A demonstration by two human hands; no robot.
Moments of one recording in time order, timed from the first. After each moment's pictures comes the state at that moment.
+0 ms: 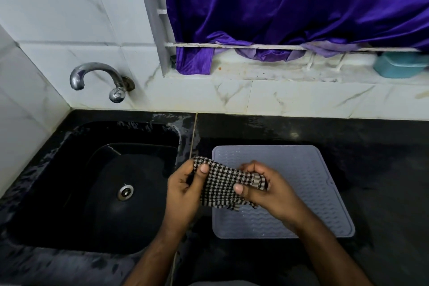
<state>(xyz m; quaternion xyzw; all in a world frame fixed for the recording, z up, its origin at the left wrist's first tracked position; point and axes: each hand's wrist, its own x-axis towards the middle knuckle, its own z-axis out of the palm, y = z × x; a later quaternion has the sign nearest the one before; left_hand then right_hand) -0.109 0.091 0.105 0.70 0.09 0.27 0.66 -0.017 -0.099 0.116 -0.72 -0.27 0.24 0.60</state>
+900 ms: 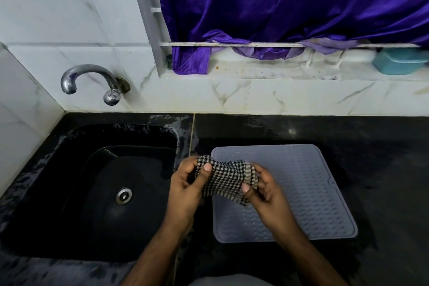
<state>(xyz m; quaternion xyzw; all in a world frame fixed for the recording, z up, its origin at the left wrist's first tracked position) -0.086 0.101 0.091 0.63 0.17 0.21 0.73 -0.031 -0.087 0.075 -0.70 -0.12 0.17 0.68</state>
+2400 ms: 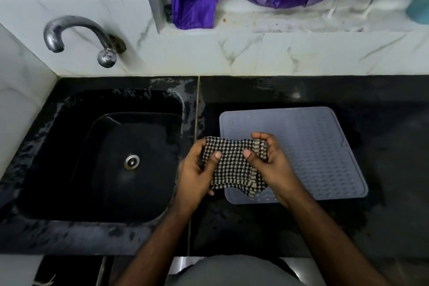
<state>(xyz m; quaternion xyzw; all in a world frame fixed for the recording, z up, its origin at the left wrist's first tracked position) -0.117 0.114 0.030 0.73 0.16 0.15 0.65 -0.029 -0.065 0.050 -0.70 -0.04 0.22 0.68</state>
